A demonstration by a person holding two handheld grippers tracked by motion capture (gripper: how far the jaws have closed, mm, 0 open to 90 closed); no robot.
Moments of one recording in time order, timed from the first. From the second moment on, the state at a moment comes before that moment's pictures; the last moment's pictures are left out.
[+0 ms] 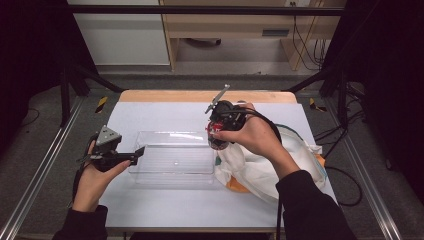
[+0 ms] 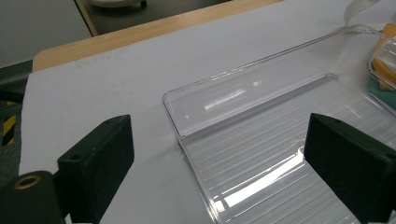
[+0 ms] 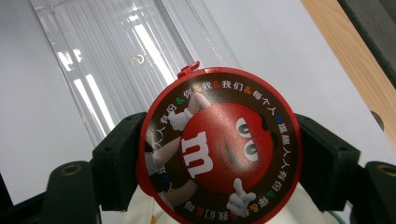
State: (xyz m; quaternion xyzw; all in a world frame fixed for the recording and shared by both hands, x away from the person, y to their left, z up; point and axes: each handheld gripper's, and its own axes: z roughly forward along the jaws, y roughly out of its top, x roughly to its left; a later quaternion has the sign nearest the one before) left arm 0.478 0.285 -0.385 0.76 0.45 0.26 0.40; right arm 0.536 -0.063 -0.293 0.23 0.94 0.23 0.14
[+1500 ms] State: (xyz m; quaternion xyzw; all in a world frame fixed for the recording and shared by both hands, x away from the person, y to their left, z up) left arm 0.480 0.290 -0.389 0.76 0.45 0.26 0.39; right arm 0.544 -0.030 -0.302 0.16 0.95 0.24 0.12
